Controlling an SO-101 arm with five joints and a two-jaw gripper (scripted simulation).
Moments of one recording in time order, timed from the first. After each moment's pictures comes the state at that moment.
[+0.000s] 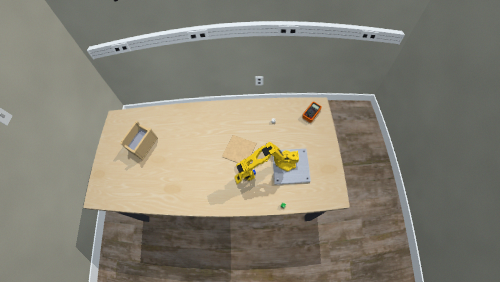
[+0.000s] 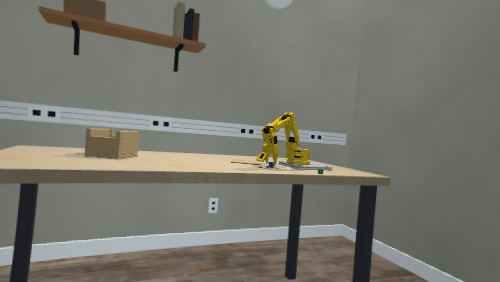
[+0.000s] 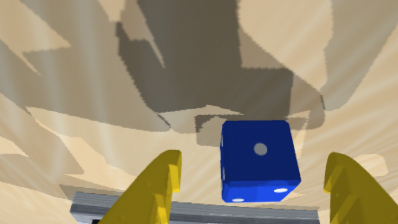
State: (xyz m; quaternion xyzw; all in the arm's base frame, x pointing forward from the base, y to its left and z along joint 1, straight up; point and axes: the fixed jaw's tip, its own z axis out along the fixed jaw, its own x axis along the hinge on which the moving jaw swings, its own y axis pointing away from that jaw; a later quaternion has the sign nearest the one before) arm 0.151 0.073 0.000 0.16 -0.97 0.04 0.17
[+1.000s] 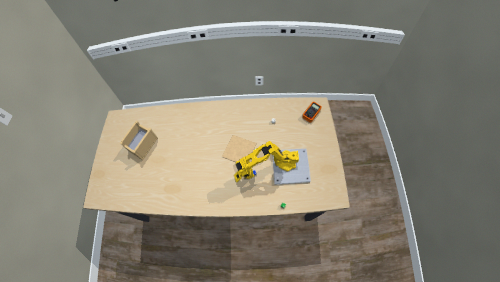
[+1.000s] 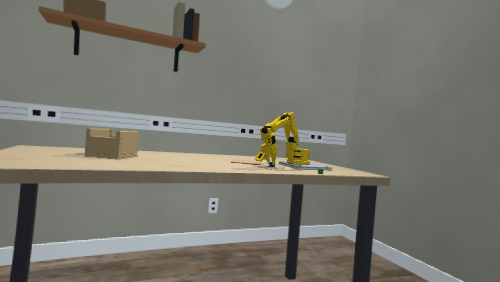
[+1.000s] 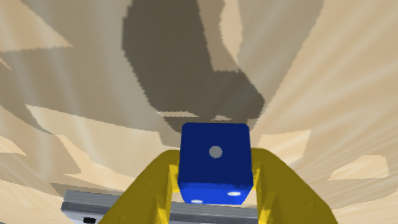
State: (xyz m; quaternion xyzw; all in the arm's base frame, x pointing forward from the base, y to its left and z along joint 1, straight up) arm 0.154 0.065 0.000 0.15 -0.97 0.04 0.18
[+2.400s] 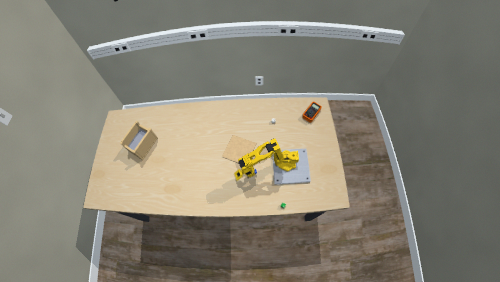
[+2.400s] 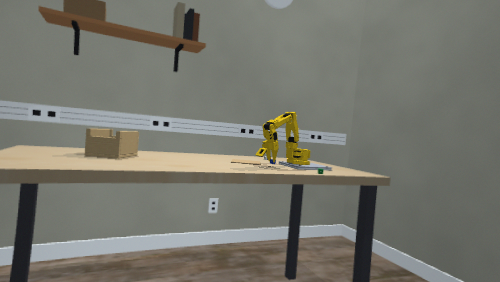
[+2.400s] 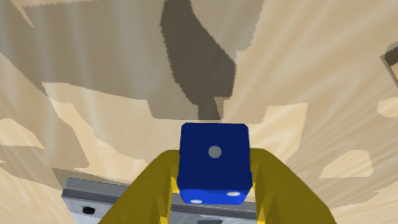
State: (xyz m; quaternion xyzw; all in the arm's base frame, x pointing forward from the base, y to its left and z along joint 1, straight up) arm 0.151 0.063 0.013 0.15 -0.98 0.03 0.14
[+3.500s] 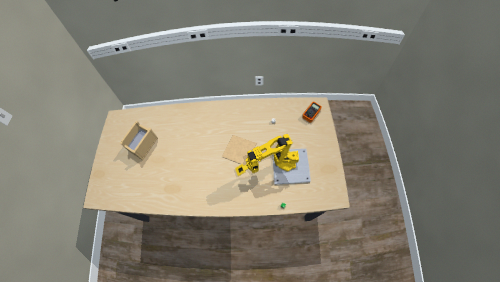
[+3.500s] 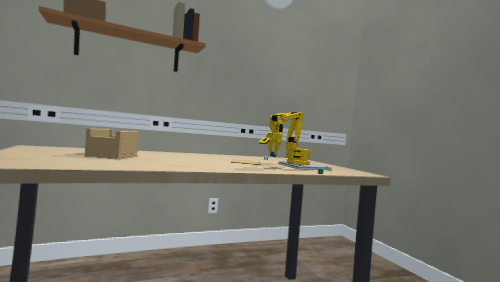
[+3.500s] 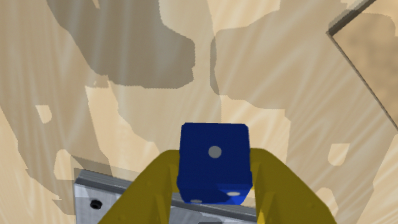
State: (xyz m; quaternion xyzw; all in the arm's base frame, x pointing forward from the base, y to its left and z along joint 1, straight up) arm 0.150 0.063 0.047 0.15 -0.99 0.00 0.00
